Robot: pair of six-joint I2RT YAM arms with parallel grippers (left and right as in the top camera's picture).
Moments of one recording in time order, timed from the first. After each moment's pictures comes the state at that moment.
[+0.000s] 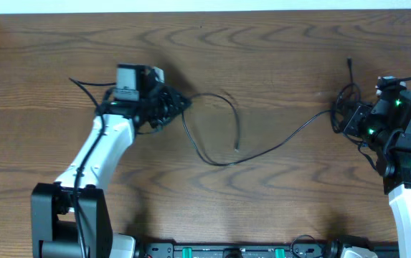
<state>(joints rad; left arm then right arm) -0.14 1.60 1.03 -0.43 0.53 -0.67 -0.15 1.06 0.88 -0.53 -0.28 0.30</state>
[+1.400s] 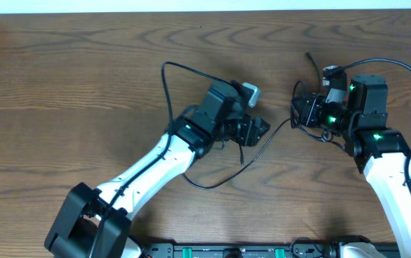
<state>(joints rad) -0.65 1.60 1.03 -0.16 0.41 -0.32 0.06 1.27 0.88 -0.35 -0.50 0.36</state>
